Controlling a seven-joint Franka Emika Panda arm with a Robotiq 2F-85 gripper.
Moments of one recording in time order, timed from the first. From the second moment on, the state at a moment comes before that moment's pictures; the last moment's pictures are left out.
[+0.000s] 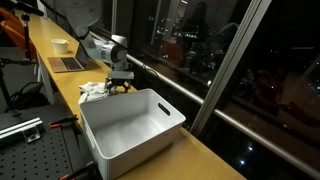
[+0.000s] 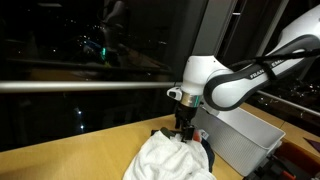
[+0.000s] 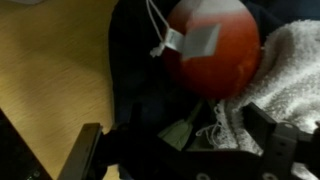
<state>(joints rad) 0.22 0.75 0.22 -1.72 -0.39 2.40 -0.55</state>
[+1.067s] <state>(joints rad) 0.18 0.84 0.22 -1.45 -0.29 2.15 -0.56</state>
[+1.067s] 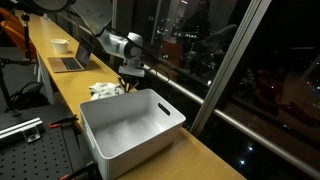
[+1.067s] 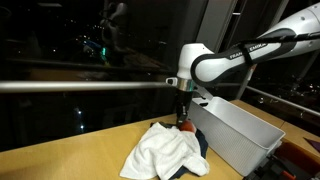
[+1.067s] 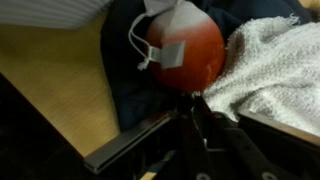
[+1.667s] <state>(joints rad) 0.19 0.61 0.22 -1.56 -0.28 2.13 -0.56</state>
